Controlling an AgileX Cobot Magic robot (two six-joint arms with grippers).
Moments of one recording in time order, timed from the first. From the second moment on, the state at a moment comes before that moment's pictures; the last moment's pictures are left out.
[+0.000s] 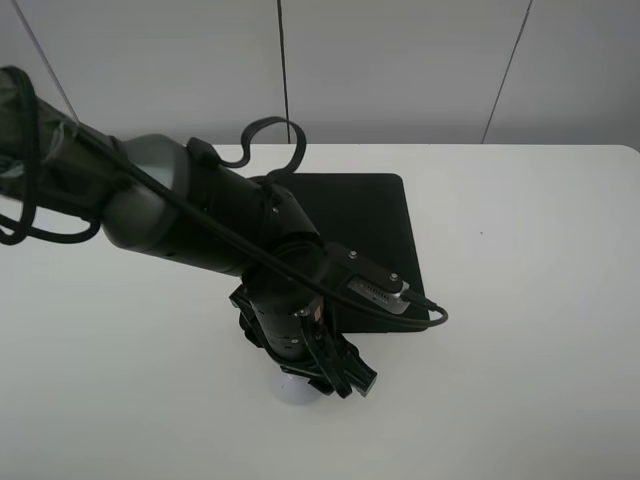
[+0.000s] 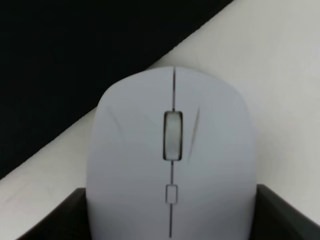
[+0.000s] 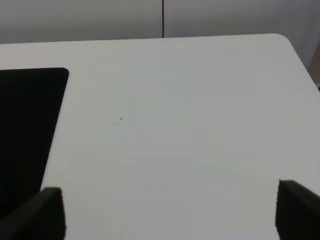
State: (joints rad) left arm -1.07 2.01 -1.05 0.02 0.58 -0.48; right arm -0.08 -0.01 -0.51 -0.05 1.07 0.03
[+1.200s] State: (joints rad) left arm -0.86 1.87 -1.07 0.02 0.59 -0.50; right arm -0.08 -0.01 -0.51 -0.05 1.07 0.03
